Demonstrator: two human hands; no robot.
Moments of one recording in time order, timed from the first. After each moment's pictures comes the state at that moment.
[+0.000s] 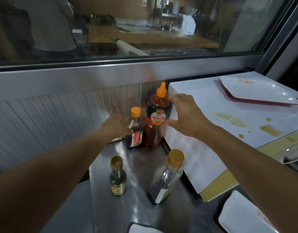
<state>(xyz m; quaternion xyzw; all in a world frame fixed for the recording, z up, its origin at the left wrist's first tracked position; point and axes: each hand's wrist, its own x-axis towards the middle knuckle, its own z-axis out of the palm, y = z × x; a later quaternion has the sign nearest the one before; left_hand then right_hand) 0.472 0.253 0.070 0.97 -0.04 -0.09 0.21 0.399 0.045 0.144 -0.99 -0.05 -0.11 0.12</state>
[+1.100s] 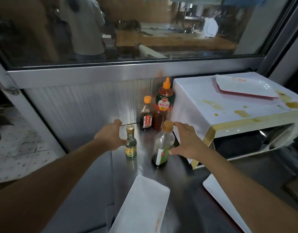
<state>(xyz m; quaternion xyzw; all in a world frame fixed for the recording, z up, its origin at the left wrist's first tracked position) 0.280 0.294 0.110 0.98 0.01 -0.08 0.20 0.259 0.031 0.112 -0.97 -0.07 0.07 0.23</state>
